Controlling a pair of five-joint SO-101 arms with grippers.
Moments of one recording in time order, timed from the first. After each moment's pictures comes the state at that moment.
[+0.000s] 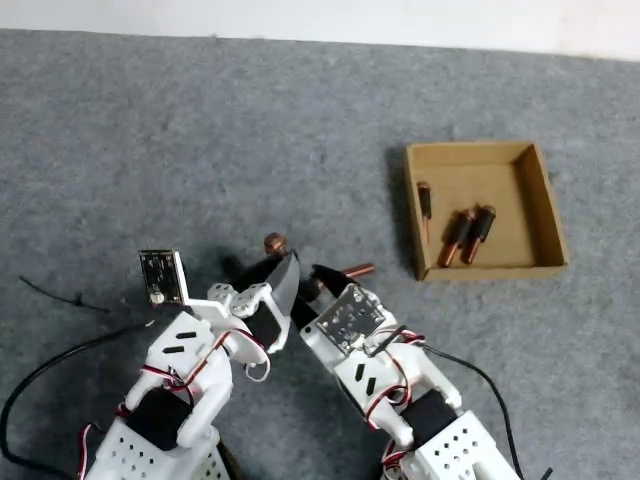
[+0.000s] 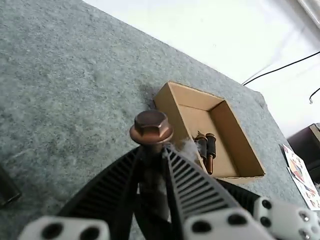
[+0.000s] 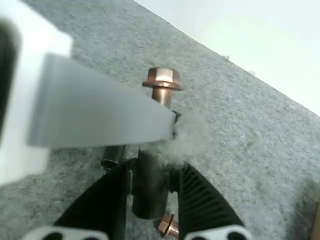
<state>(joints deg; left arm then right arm) 22.6 -103.8 92.2 35.1 43.1 -41.1 -88.7 96.0 14.8 17.1</state>
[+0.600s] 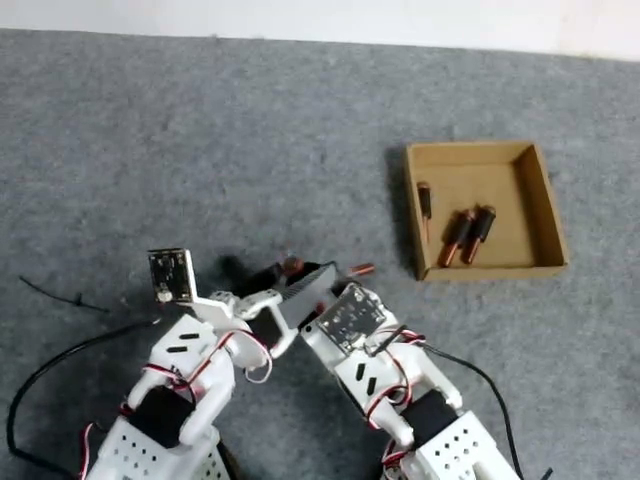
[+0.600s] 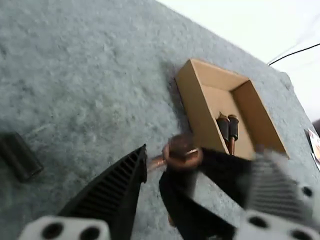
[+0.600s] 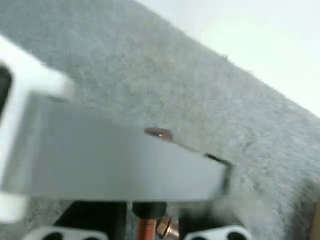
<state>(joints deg) 24.3 -103.8 93.3 39.7 42.9 -41.1 -88.9 96.0 14.8 17.1</state>
